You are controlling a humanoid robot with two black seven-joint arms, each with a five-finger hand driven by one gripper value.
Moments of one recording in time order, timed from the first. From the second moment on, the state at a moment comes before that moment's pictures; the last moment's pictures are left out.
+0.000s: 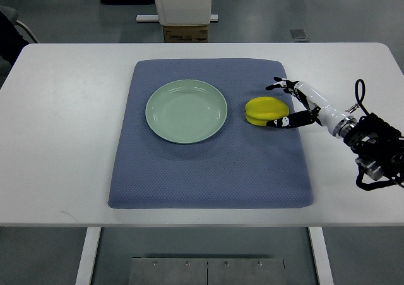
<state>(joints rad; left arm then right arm) -0.02 0.00 -0.10 -0.22 0.09 0.07 -0.21 1.01 -0.37 -0.22 0.78 -0.33 -0.13 0.61</state>
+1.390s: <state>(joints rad) -0.02 0.00 -0.10 -0.22 0.09 0.07 -0.21 1.02 -0.29 -0.24 0.70 -0.33 -0.13 0.61</state>
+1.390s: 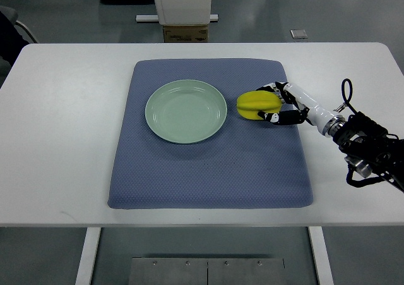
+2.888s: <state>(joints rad) -0.02 0.00 -0.10 -0.22 0.09 0.07 -0.21 1.08 -0.06 -0.18 0.63 -0.23 -0.08 0.61</state>
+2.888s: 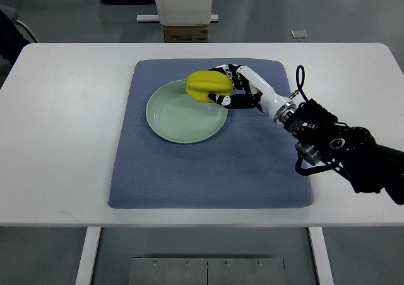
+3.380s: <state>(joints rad) -0.02 0.00 -0.10 -0.22 0.09 0.07 -0.21 1.09 -0.04 -0.20 0.63 -0.23 -0.08 0.61</state>
